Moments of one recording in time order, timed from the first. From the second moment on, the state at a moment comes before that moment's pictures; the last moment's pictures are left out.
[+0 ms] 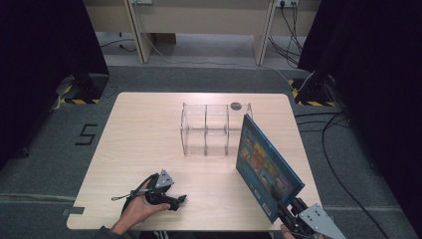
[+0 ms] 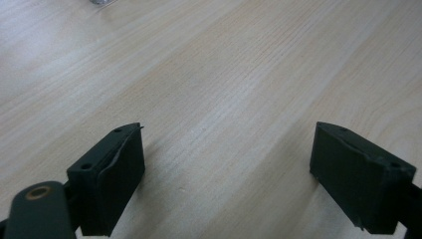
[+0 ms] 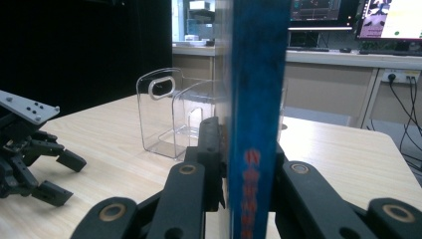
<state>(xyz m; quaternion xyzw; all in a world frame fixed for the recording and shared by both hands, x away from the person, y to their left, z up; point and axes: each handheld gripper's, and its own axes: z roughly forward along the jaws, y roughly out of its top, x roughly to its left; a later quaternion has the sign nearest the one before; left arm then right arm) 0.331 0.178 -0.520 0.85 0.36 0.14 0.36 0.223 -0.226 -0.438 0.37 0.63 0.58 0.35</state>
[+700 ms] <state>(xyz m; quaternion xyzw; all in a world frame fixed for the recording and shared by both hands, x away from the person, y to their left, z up) 0.331 0.176 -0.520 0.85 0.35 0.14 0.37 0.243 -0.226 -0.435 0.38 0.62 0.60 0.34</state>
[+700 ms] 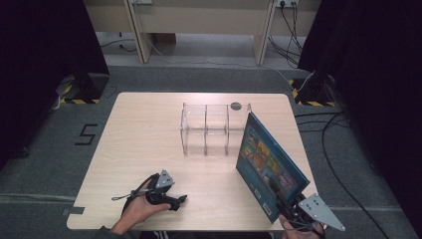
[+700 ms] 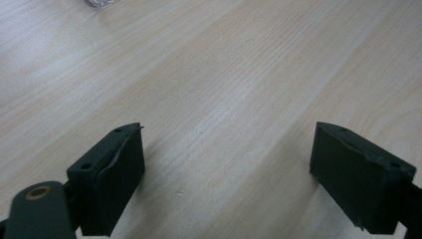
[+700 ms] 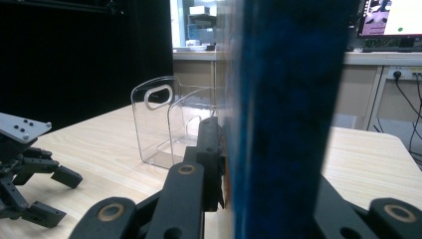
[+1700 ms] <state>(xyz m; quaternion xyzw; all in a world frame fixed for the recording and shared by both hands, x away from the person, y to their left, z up) 0.332 0.176 -0.521 0.85 0.35 0.14 0.37 0.275 -0.231 -0.430 0.39 0.59 0.63 0.31</state>
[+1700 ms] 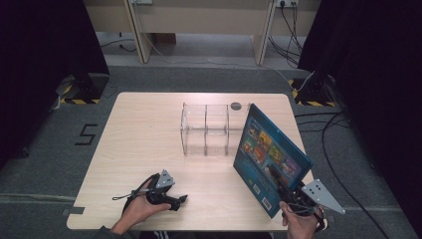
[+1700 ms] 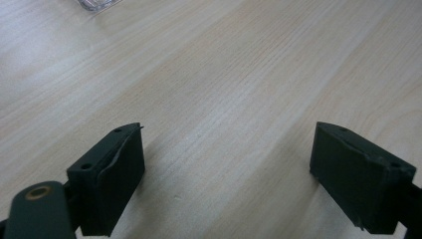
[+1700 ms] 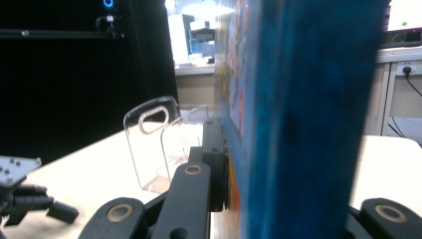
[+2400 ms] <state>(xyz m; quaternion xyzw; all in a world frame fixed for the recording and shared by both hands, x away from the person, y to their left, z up) 0.332 0.176 -0.521 0.85 0.35 0.14 0.37 0.299 -0.224 -0.405 0.38 0.58 0.63 0.34</state>
